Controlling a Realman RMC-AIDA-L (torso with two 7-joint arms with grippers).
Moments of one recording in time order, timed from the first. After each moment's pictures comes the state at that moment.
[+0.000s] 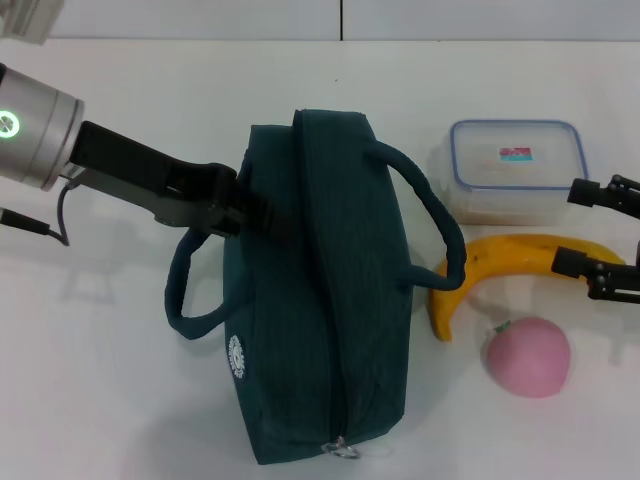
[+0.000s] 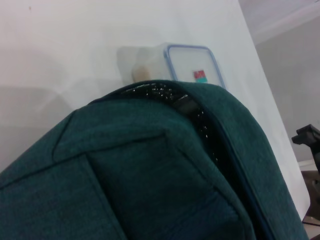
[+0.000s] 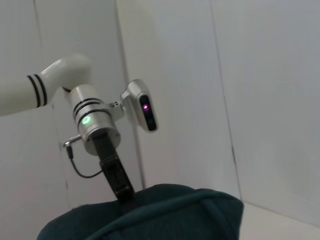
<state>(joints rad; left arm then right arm) -0.66 -2.02 0.94 1.10 2.15 1.86 -2.76 0.41 1.99 -0.61 -0.54 -1.81 -1.82 1.09</state>
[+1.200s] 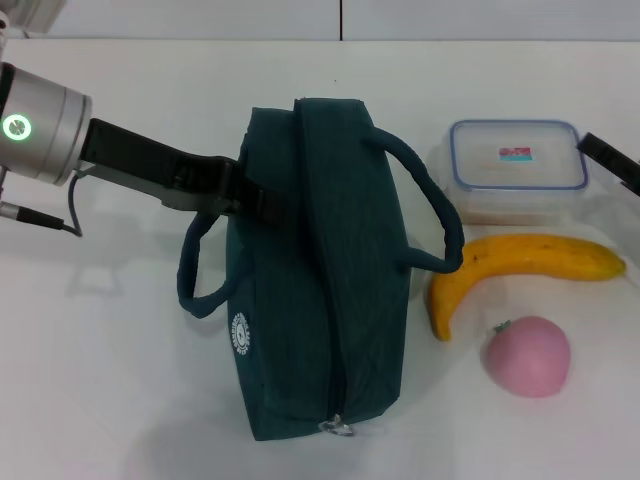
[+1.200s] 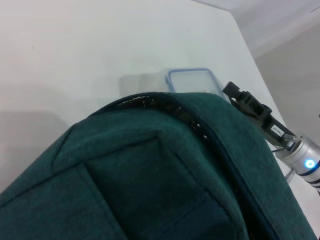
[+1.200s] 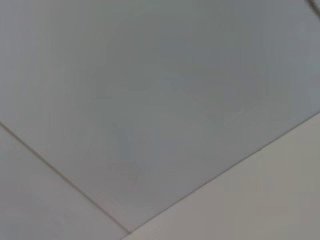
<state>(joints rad) -0.65 -2.03 0.94 1.10 2.15 1.79 -2.66 0.53 2.02 -0.37 -0.12 -1.60 -1.10 1.39</state>
